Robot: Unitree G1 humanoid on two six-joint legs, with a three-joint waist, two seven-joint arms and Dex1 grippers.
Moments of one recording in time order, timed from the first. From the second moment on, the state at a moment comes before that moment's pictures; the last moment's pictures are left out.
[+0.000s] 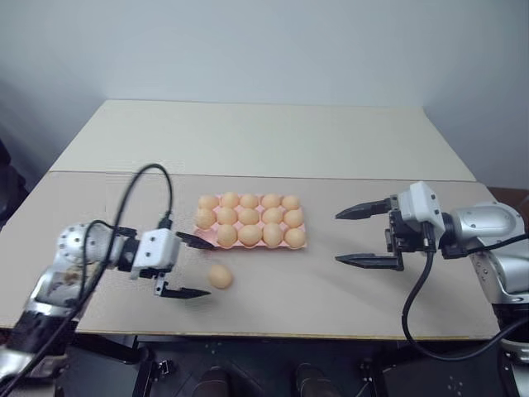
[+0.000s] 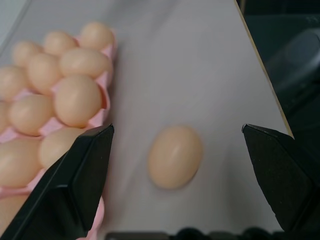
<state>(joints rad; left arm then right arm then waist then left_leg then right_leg) -0.40 0.85 -0.08 0.01 -0.25 -0.09 -1.48 -0.46 -0.85 -0.05 -0.14 0.49 0.28 1.35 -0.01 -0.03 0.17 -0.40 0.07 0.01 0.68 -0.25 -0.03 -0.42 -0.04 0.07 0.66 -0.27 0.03</state>
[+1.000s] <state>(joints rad) -0.49 0.76 0.00 0.12 -0.27 0.11 -1.14 -0.47 -0.85 -0.05 -0.15 0.49 0.28 1.32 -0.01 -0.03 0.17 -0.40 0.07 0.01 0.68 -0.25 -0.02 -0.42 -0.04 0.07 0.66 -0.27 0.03</state>
